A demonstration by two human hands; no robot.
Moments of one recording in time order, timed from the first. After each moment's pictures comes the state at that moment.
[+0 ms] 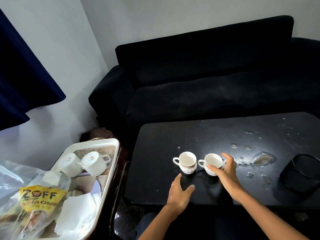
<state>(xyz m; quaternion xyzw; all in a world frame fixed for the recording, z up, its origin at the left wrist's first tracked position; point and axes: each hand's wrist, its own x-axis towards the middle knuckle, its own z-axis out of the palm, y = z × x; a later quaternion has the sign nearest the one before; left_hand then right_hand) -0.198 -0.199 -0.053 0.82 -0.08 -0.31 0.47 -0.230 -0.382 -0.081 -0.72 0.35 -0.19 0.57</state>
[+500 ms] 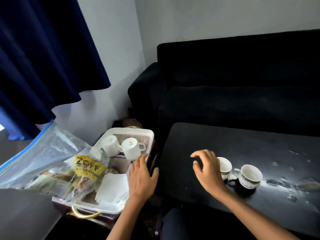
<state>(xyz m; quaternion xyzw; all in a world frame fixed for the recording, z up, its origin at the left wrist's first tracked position) -0.141 -0.032 -0.004 0.96 -0.04 0.10 0.27 -0.167 -0.242 -0.016 -0.90 0.02 -0.29 0.33</state>
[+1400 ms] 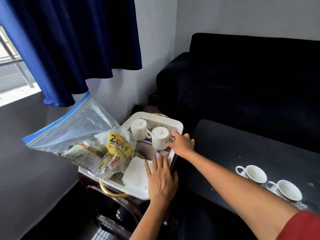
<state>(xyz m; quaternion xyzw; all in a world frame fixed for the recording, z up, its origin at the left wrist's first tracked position) -0.141 0.001 -0.054 0.99 -0.02 0.05 0.16 -0.034 -0.092 -0.007 -0.97 0.02 0.01 0.23</state>
